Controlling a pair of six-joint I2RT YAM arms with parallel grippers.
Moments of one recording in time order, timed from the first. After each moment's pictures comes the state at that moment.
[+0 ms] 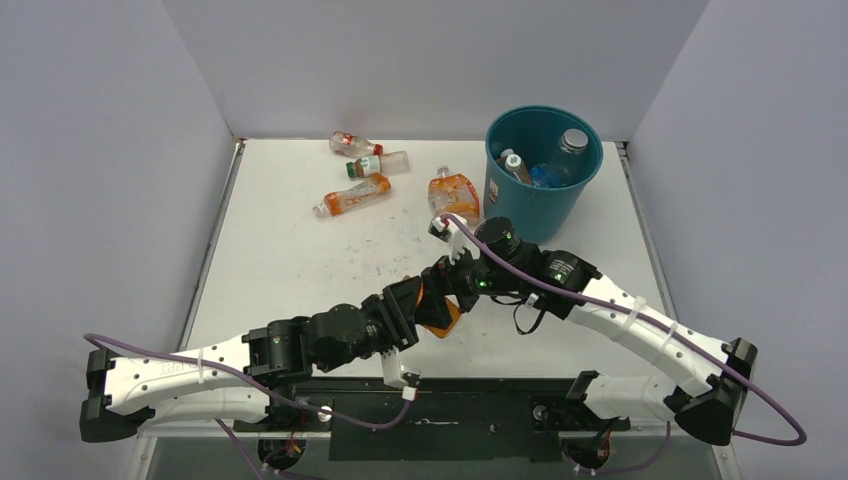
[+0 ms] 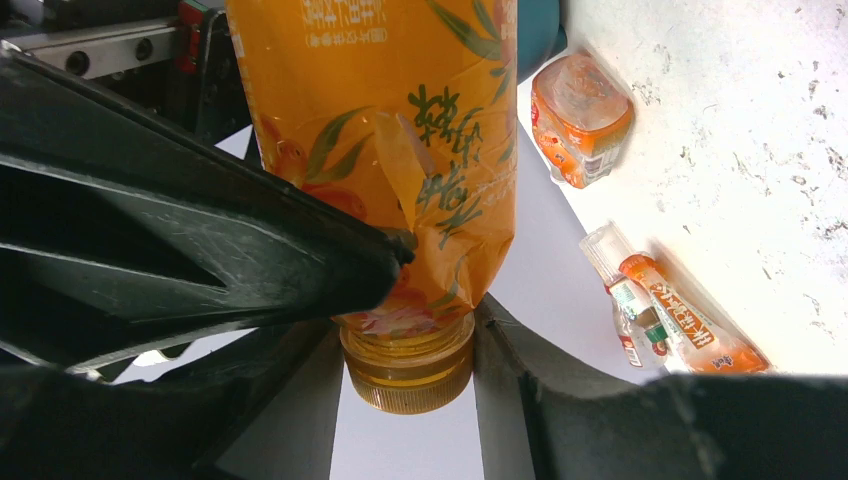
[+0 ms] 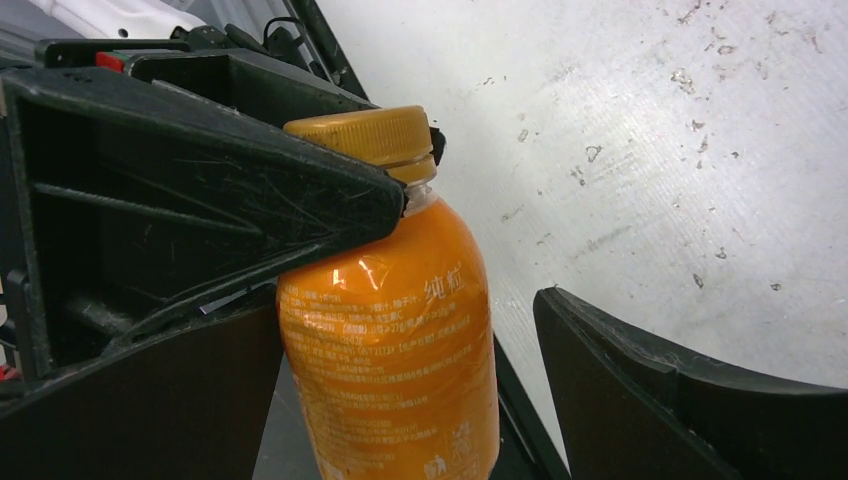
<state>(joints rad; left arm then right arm) -1.35 0.81 0.74 -0.30 -0.37 1.74 0.91 1.16 1.15 -0.60 -0.38 0.30</state>
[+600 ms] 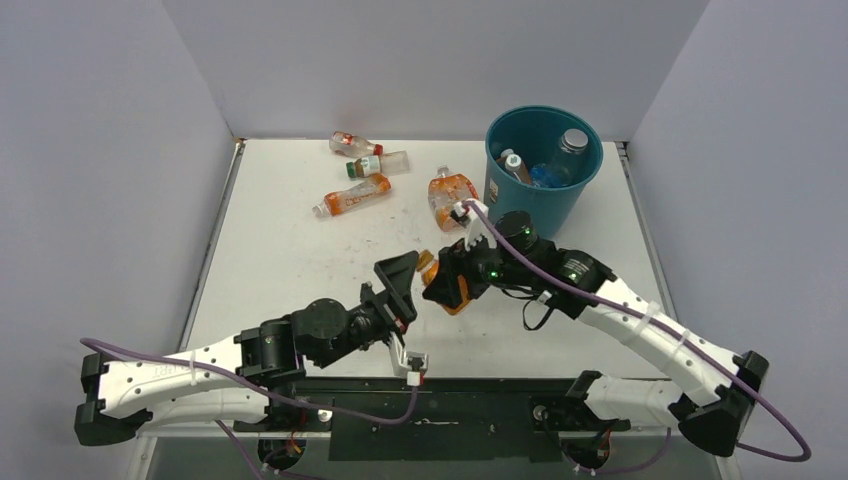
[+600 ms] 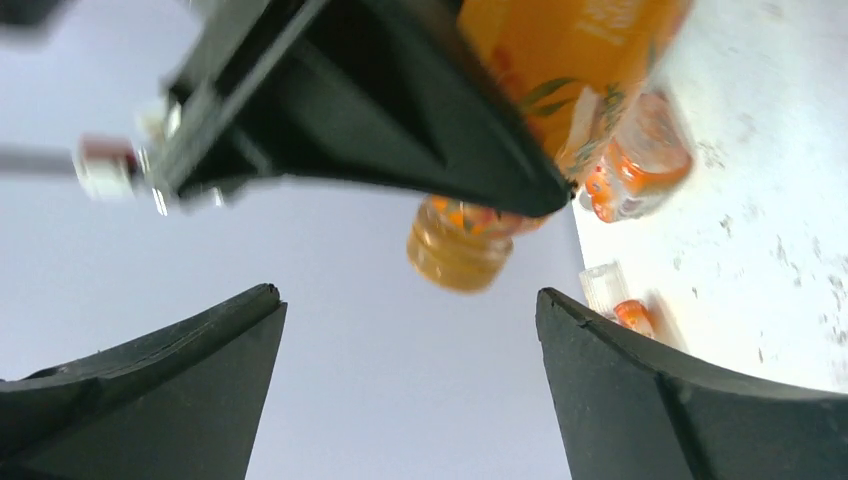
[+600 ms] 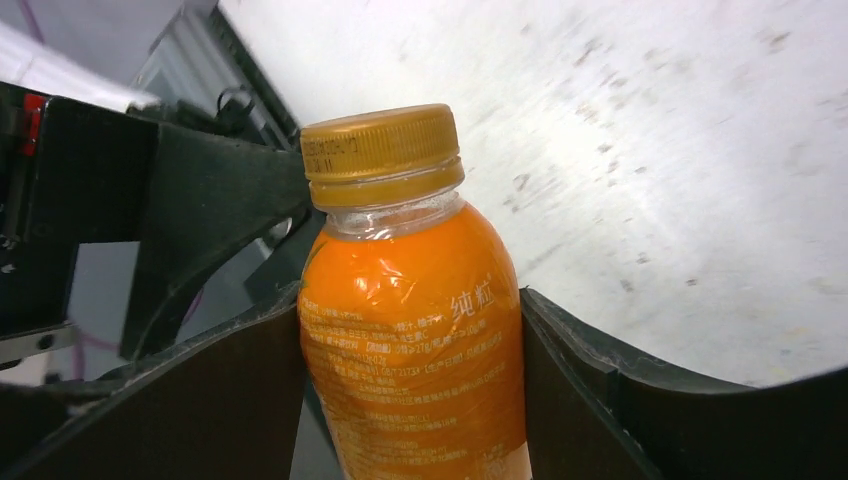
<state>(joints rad) -1.34 0.79 0.75 -0.18 -0.37 1.61 0.86 1.15 1.13 -0.57 -0.36 0.33</state>
